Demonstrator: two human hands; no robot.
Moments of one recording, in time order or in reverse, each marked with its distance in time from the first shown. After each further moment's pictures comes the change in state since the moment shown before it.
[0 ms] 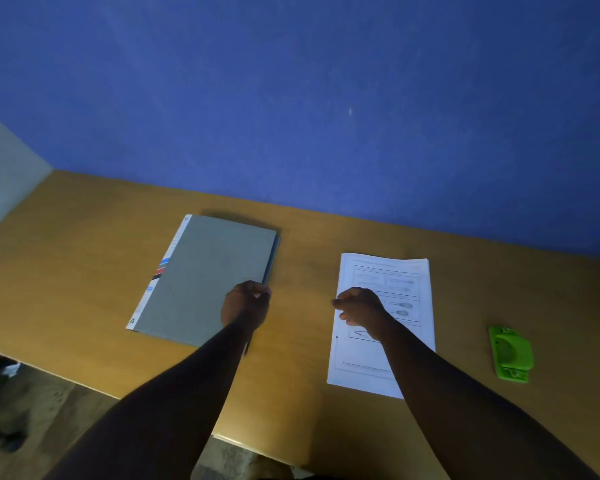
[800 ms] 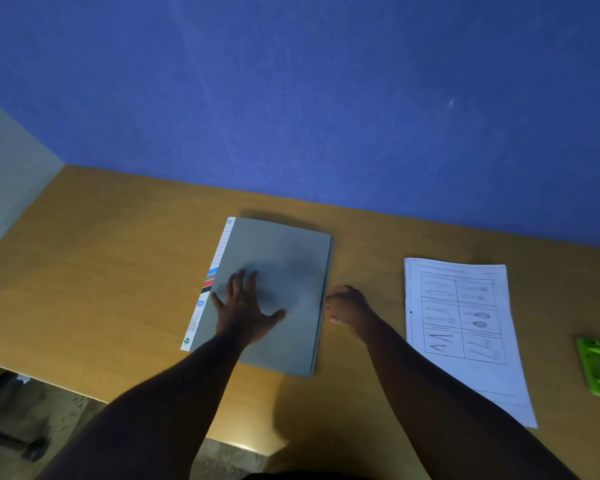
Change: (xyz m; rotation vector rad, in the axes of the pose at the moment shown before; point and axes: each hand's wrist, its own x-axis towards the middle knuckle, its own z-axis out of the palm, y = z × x) left_hand 0.094 -0.110 -0.080 0.486 -0.107 0.310; right_hand 0.050 -0.074 0.163 0.207 0.025 0.133
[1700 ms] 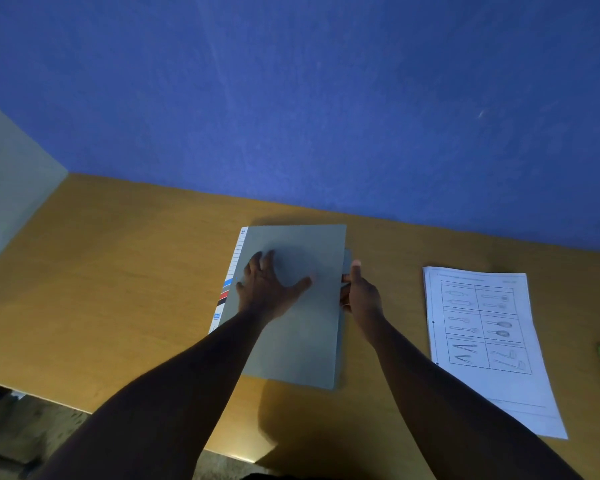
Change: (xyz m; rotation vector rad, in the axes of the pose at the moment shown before) left_hand 0.047 0.013 -0.042 -0.248 0.037 -0.066; right_hand -0.014 -0.036 0.029 0.180 0.178 -0.193
